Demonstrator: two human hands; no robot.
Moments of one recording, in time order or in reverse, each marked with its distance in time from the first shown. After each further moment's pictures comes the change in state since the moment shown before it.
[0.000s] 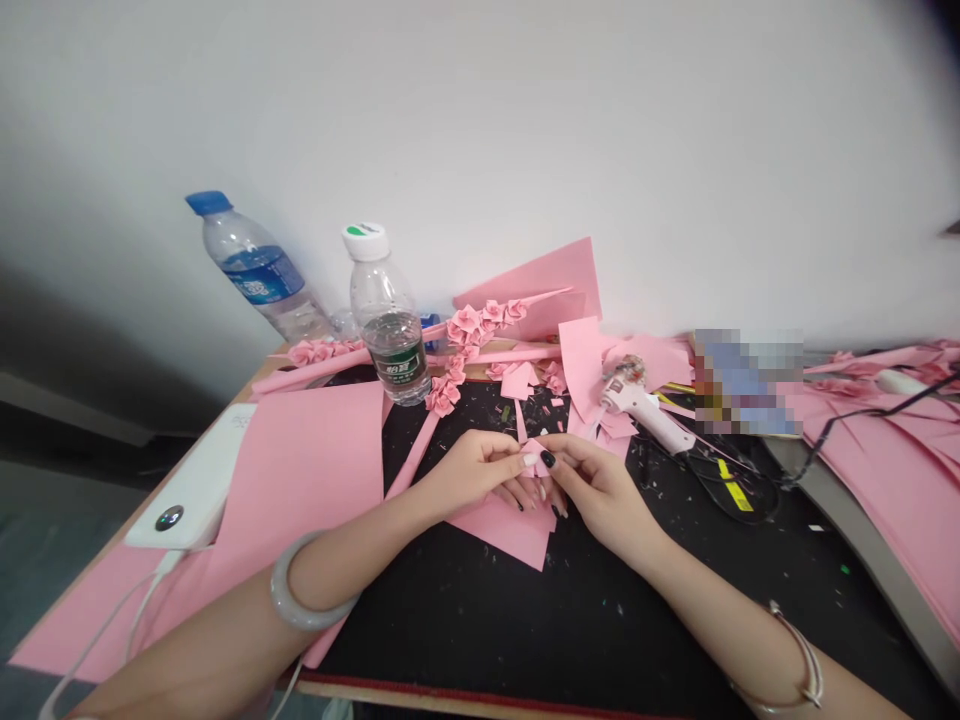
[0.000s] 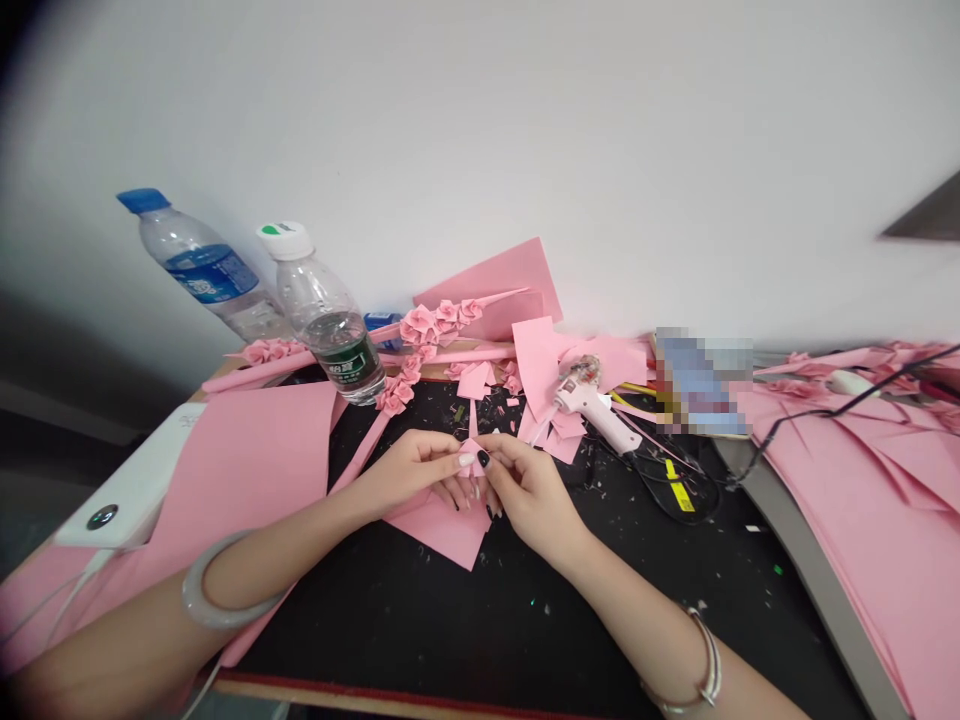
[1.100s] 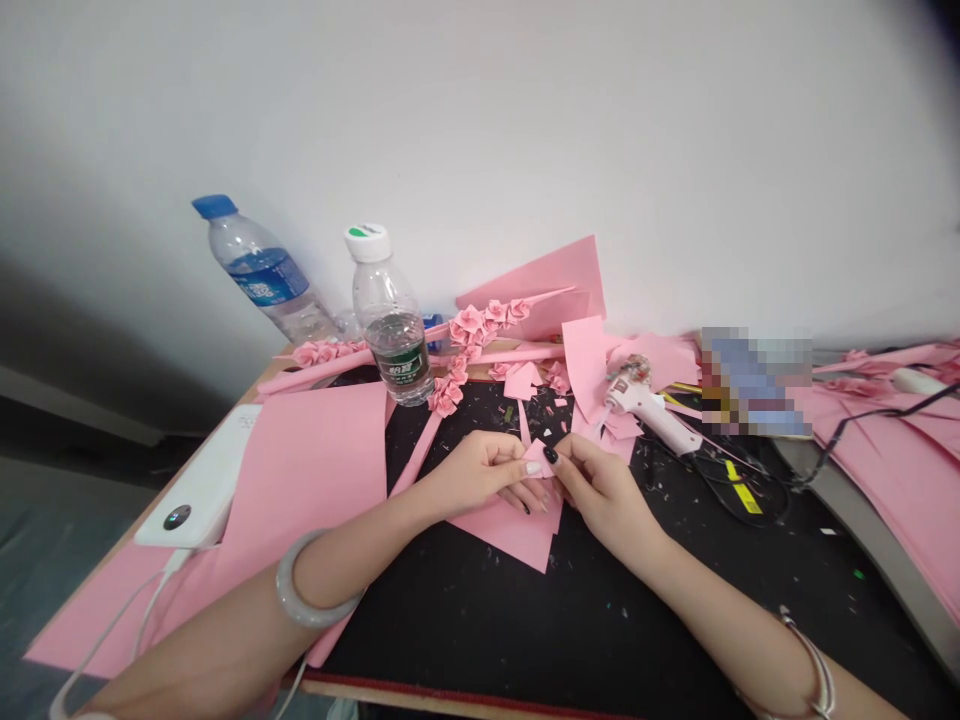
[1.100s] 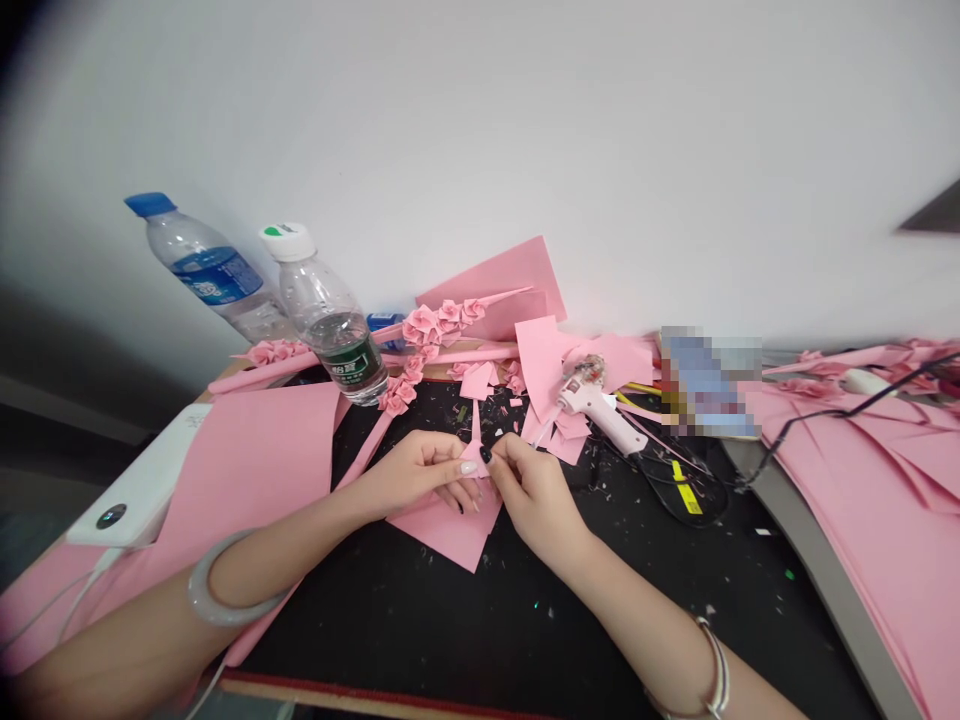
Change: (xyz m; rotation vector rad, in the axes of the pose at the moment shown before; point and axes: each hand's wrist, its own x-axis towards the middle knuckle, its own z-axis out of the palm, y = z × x) left_hand -0.002 0.007 0.002 0.013 0.002 -0.074; right_hand -0.001 0.004 -0.002 -0.378 0.107 -0.096
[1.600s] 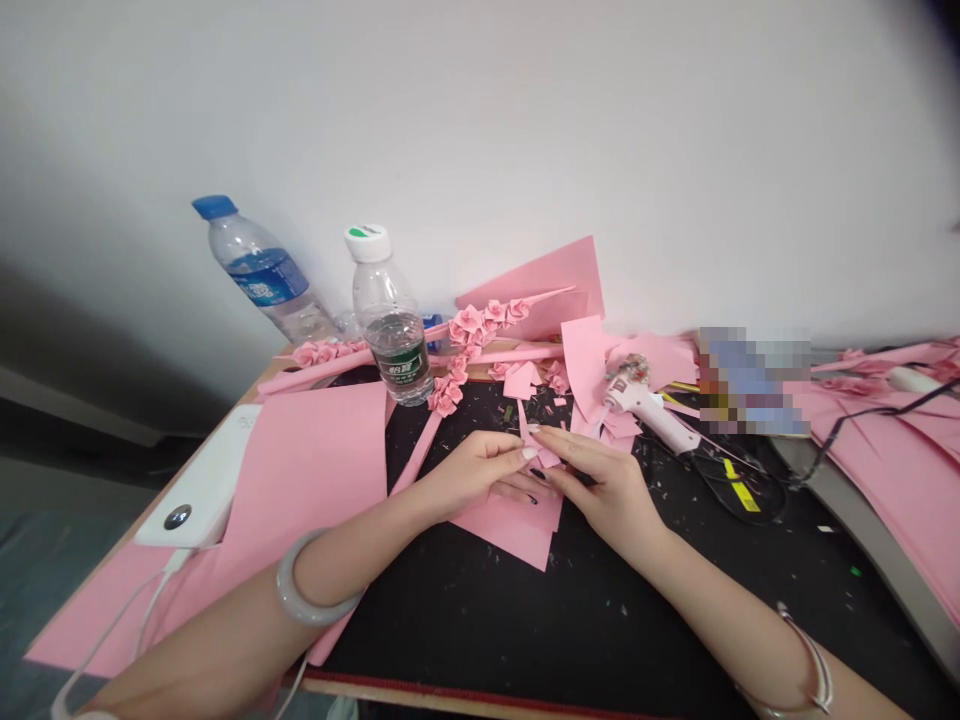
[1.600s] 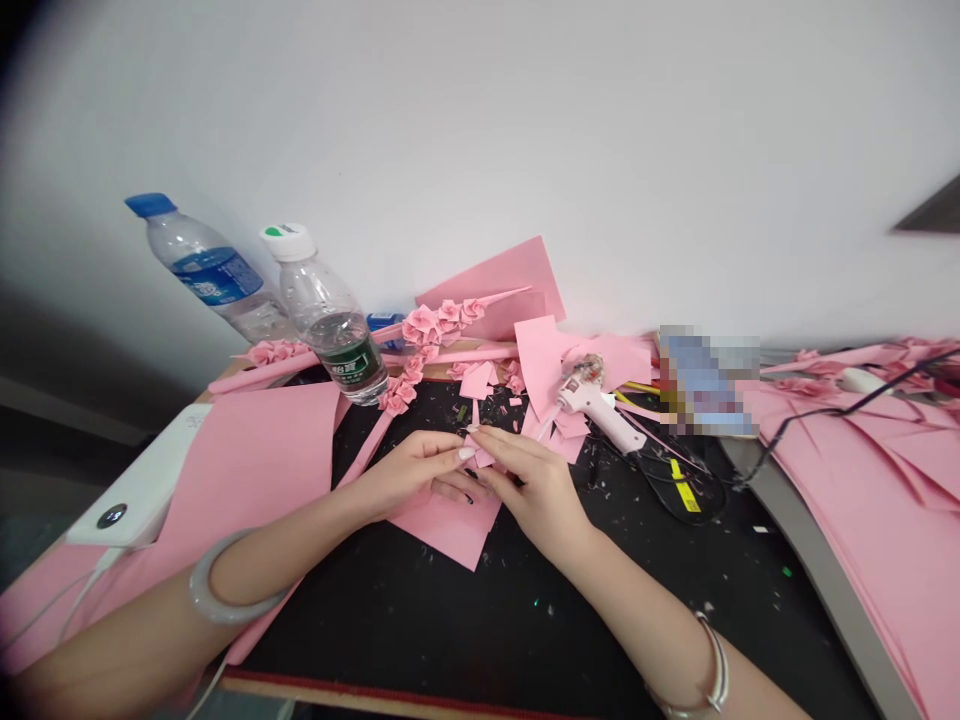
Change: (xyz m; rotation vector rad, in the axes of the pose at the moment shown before) left_hand 0.001 -0.005 -0.002 -0.188 -0.040 0.000; right_hand 0.002 0.009 -0.003 -0.172 0.091 -0.296
